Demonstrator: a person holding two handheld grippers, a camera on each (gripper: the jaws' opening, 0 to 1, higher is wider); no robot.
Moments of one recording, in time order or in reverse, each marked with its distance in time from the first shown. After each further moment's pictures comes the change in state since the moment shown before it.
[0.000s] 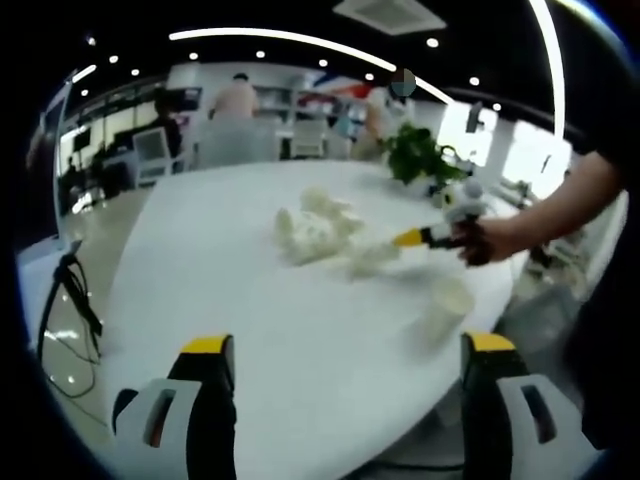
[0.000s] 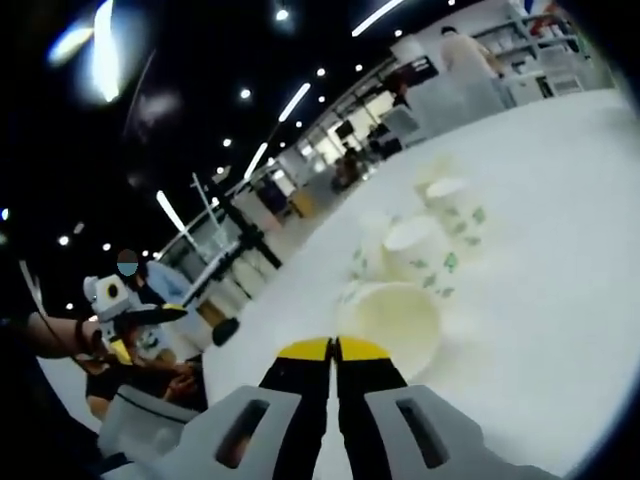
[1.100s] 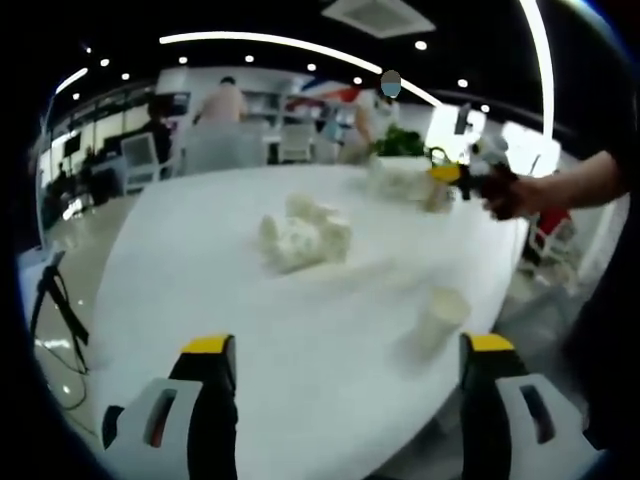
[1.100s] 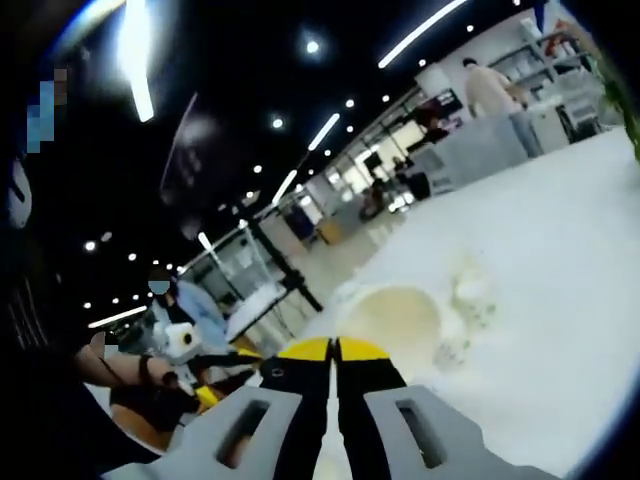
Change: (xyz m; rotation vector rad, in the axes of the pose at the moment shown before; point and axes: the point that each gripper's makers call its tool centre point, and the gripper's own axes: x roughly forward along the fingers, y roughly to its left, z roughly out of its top) left arm 0.019 -0.014 0.005 0.017 -0.012 -0.051; right arm -0.079 0.080 0.100 -0.113 -0.097 0.131
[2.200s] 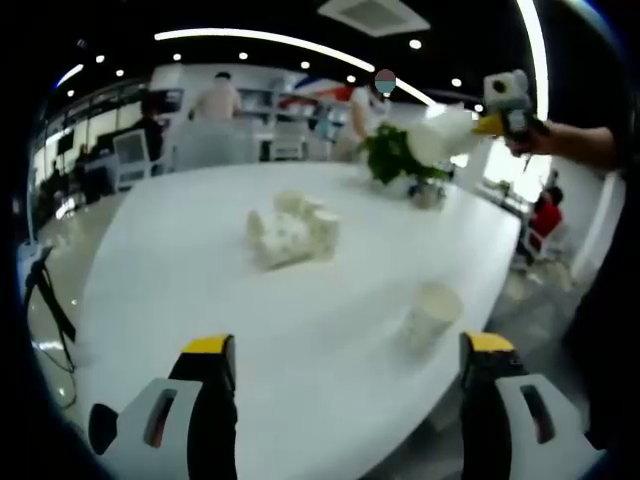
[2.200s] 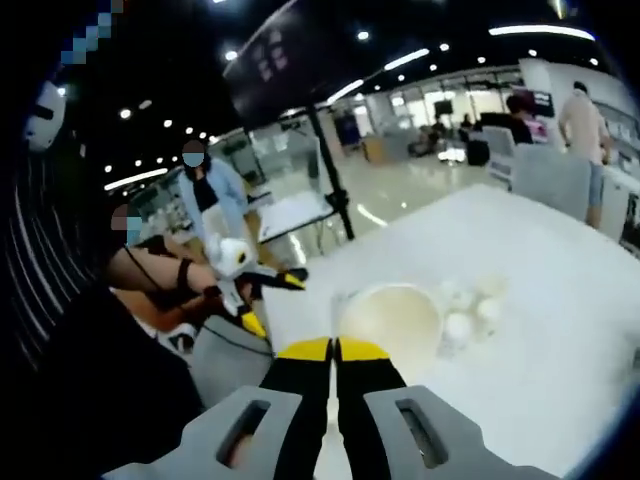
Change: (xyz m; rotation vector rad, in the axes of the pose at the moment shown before) left arm 0.010 -0.012 -0.006 -0.001 0.004 -0.040; right arm -0.037 0.087 0.005 -0.441 0.518 0.113
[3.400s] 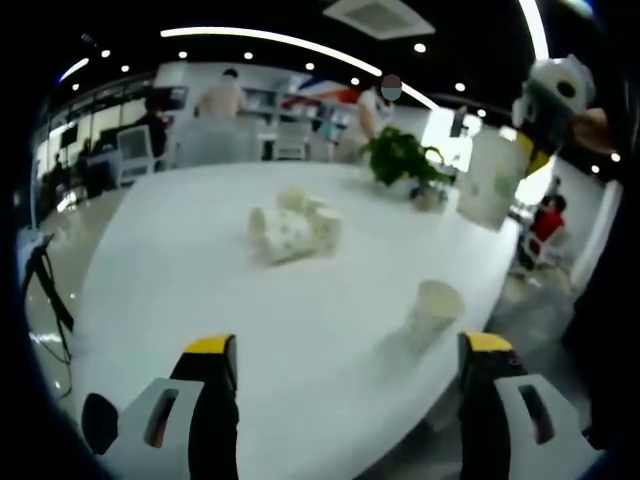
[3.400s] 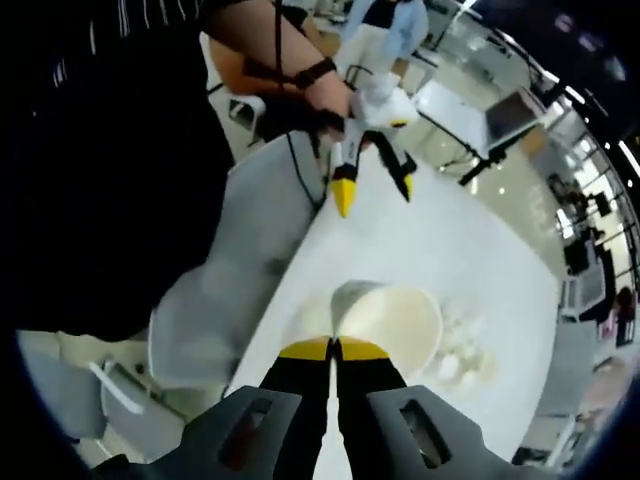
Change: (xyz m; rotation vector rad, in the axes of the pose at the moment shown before) left arm -0.002 0.003 -0.009 -0.030 -0.009 0.004; right arm 0.035 0.061 -0.053 -0.816 0.590 0.161
